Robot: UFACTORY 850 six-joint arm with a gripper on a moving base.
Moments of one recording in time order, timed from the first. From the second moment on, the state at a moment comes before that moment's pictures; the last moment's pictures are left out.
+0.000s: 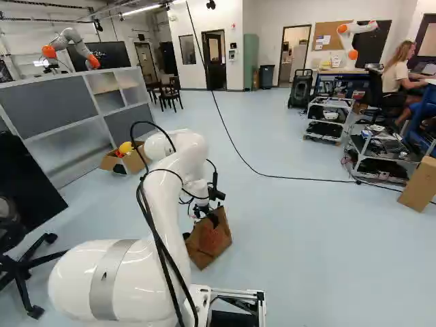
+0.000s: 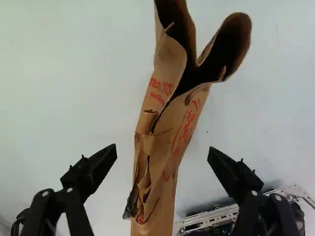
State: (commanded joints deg) arm 5.6 -82.4 -89.3 12.1 -2.6 22.5
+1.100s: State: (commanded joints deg) arm 5.6 -80.2 -87.3 12.1 -2.6 22.5
